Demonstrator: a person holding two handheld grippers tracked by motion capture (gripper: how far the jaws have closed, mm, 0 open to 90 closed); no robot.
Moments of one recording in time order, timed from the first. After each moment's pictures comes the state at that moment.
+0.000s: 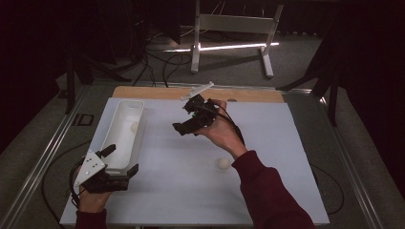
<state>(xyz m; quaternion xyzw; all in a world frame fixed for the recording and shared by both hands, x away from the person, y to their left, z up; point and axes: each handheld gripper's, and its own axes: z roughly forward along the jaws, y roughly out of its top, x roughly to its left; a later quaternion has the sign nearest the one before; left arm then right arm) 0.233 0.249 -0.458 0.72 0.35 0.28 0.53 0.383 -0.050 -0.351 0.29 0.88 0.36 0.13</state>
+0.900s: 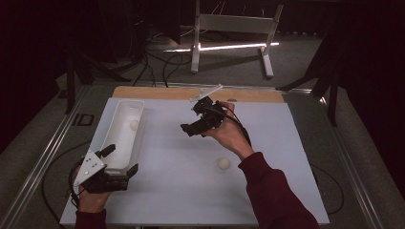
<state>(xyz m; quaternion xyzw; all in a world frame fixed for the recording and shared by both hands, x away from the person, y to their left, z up) 0.233 0.250 -0.457 0.72 0.35 0.28 0.53 0.384 -0.071 -0.360 0.30 0.88 0.36 0.13</state>
